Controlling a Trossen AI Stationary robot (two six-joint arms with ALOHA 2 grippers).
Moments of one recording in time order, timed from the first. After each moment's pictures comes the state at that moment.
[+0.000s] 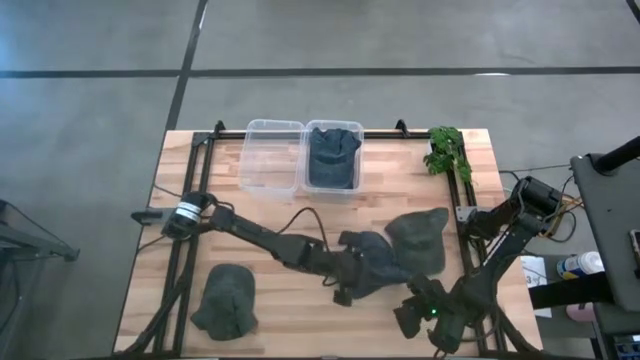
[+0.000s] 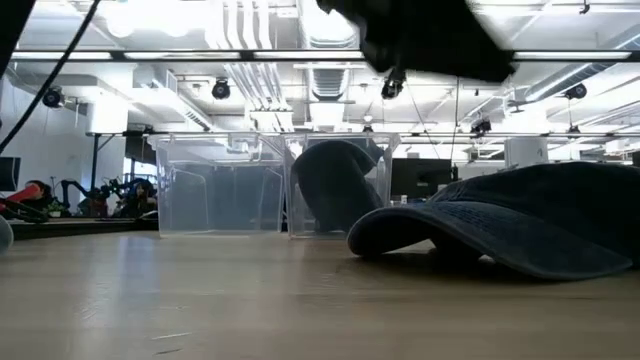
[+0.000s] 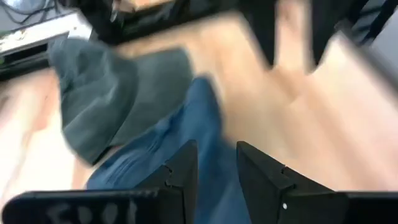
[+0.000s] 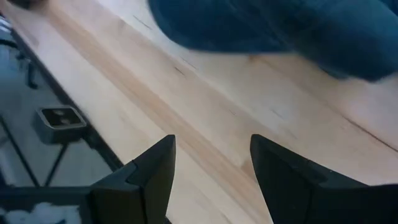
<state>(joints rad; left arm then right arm) -0.30 2.04 1.59 -0.12 -0.22 0.09 0.97 1.61 1.00 -0.59 0.50 1.93</state>
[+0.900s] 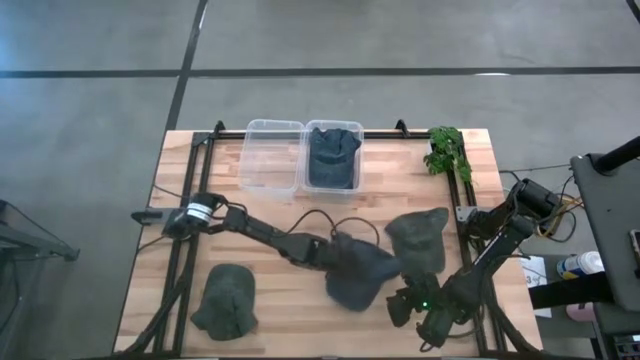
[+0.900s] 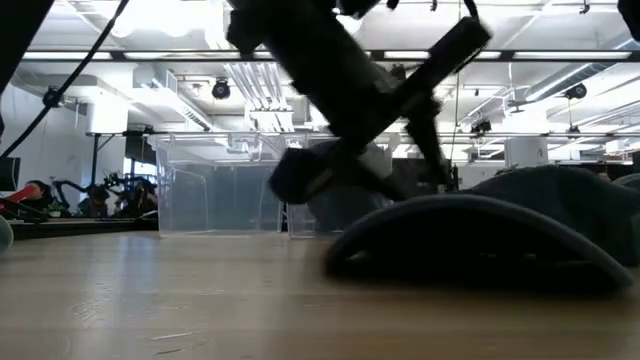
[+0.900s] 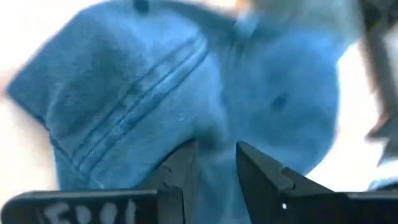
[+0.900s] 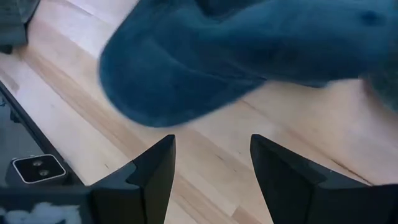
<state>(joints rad) -0.26 2.12 1.53 -0.20 -0.22 -1.29 0.91 1.64 1.00 -0.62 0.55 1.97</state>
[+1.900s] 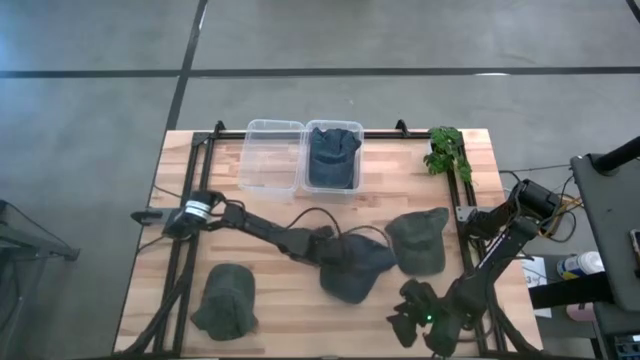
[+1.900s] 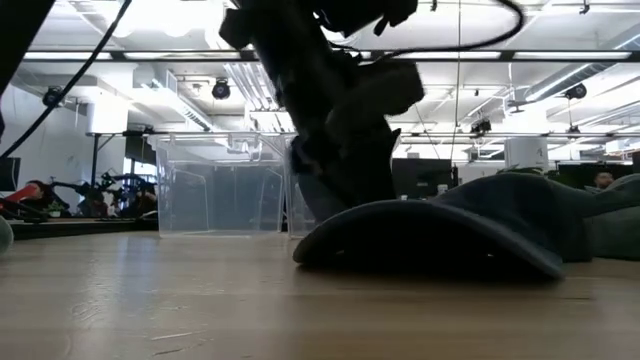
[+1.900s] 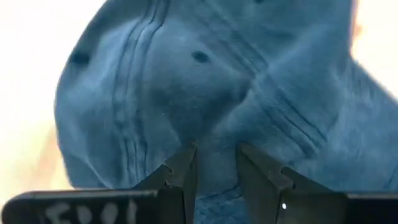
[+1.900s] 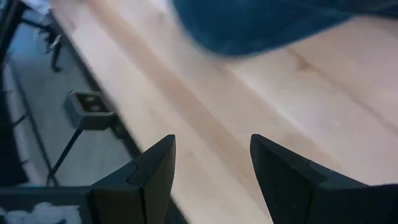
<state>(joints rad) -0.25 2.10 1.53 -0.45 -0.18 -0.51 0.95 1.64 1.01 -0.45 0.52 1.76</state>
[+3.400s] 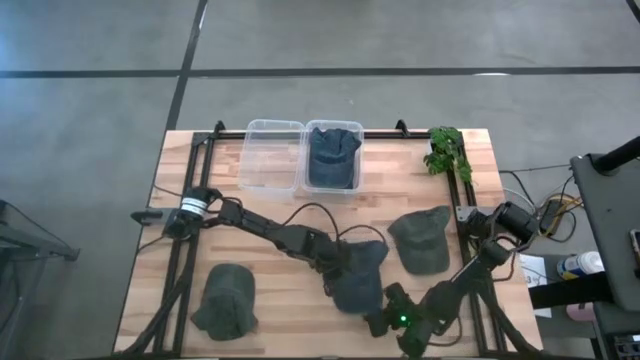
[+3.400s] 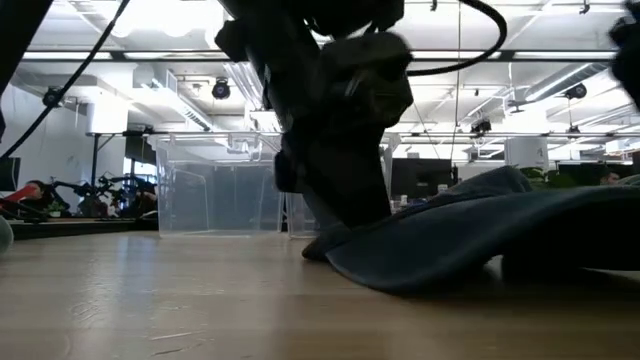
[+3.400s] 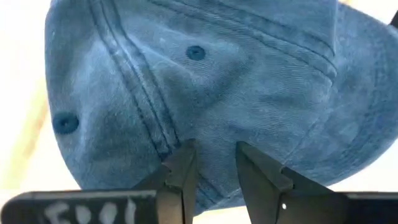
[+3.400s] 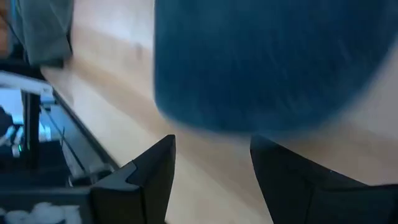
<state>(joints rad) -0.23 2.06 1.47 -0.39 0.07 -0.58 0.87 1.89 1.00 -0.12 0.59 2.07</state>
